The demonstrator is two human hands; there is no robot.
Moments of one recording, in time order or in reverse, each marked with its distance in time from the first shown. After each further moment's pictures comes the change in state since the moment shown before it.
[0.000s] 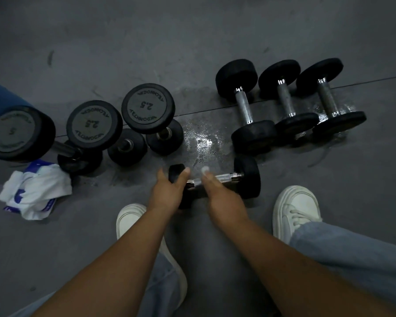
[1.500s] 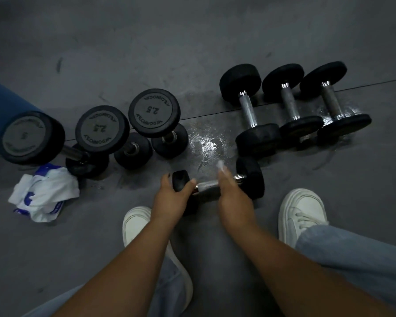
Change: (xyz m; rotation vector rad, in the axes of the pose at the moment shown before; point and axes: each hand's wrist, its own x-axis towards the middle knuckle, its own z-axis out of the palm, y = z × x) left_hand -0.004 -0.013 0.001 -0.029 0.013 0.064; right_hand -0.005 -0.001 -0.007 0.307 0.097 0.122
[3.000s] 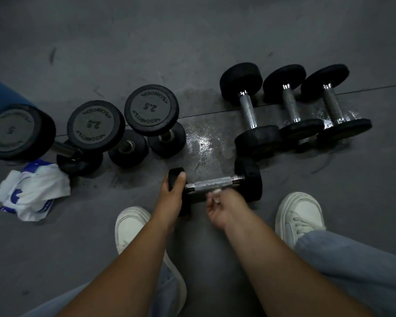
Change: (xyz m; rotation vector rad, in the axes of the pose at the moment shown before) left_hand 0.011 -0.010 0.018 -0.541 -0.112 -0.126; right_hand 0.022 -0.033 0.010 1.418 0.039 0.950
